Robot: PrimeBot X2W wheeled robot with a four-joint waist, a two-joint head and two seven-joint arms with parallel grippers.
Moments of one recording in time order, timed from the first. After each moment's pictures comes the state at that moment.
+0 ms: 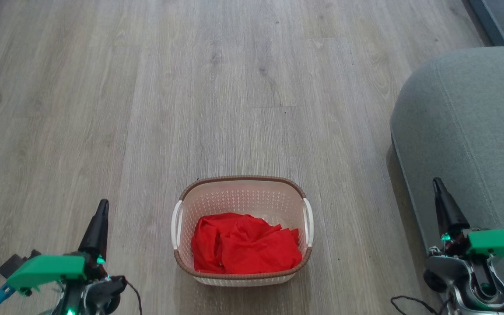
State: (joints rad) left arm -0.06 0.04 0.09 0.28 -1.60 -0.12 0.11; right arm -0.09 -0.05 -0.13 0.28 1.60 0.13 0.11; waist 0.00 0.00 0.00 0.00
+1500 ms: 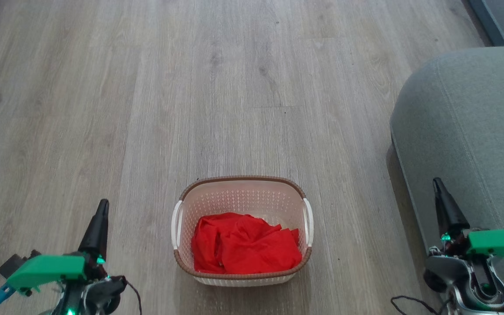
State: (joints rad) left arm -0.06 0.04 0.09 0.28 -1.60 -0.12 0.11; right arm -0.09 -0.05 -0.13 0.28 1.60 0.13 0.11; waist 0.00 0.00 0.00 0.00
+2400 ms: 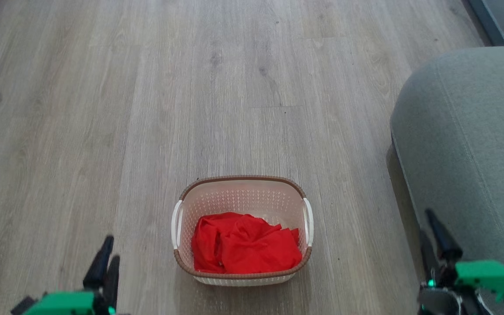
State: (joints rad) left arm 0.01 0.03 0.09 0.38 -1.60 -0.12 0.10; right arm -0.03 -0.03 -0.12 0.40 1.60 0.13 0.11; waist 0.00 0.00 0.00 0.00
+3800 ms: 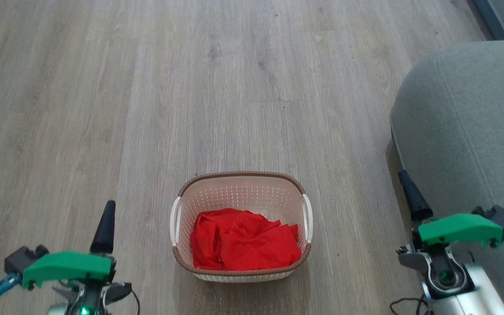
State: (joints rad) left arm -0.10 0.04 0.06 0.41 -1.23 -0.12 -0.01; right arm -0.19 -0.07 0.02 0.47 1.31 0.13 -0.01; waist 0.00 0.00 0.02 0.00
